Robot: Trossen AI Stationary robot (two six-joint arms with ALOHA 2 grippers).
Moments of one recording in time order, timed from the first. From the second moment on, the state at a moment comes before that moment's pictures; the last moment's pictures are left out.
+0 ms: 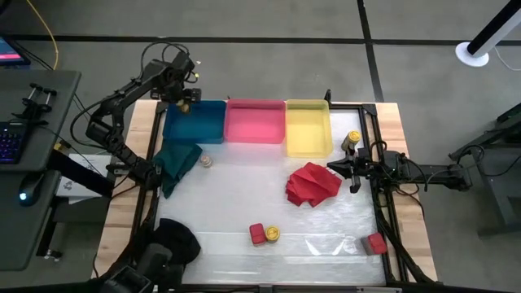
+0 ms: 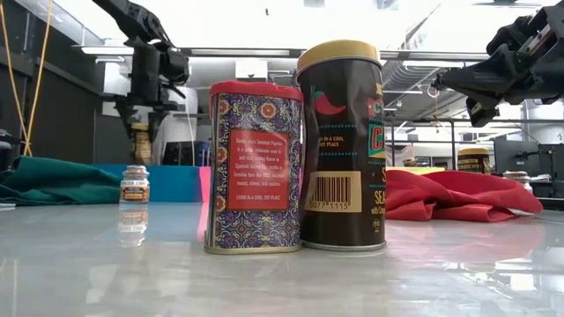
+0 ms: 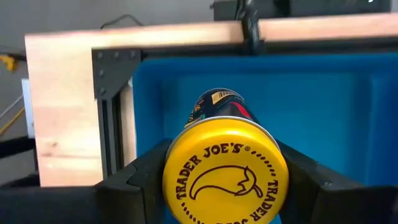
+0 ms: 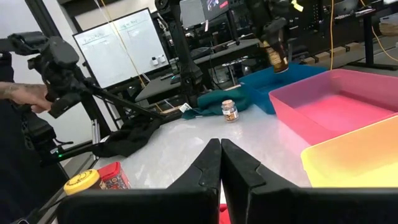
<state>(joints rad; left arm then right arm) 1.08 1.59 1.35 -1.14 -0.26 -0.43 -0.02 0.01 0.01 0.02 0.06 0.31</state>
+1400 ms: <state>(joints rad) 1.09 1.74 1.37 -1.14 -0.29 -0.42 -0.02 0.01 0.01 0.02 0.06 0.31</state>
